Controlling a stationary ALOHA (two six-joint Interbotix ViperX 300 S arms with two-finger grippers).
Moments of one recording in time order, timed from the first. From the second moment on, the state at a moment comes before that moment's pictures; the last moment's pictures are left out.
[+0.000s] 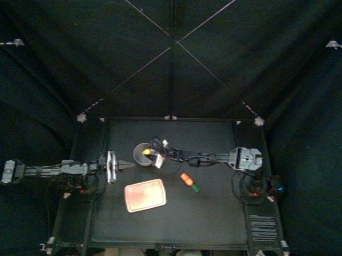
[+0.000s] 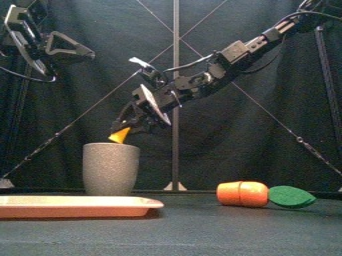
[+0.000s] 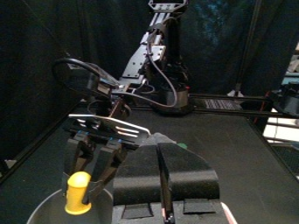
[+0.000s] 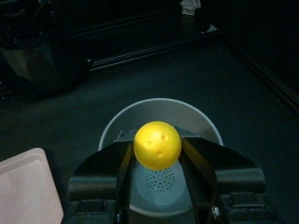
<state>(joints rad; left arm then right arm) 0.14 -0.95 1.24 0.00 -0.33 0.00 -0.26 0.36 0.16 0.05 -0.20 0.02</state>
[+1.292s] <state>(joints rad) 0.14 -0.95 1.26 0.00 -0.32 0.00 -0.16 -0.16 0.83 0.06 -0.69 0.02</state>
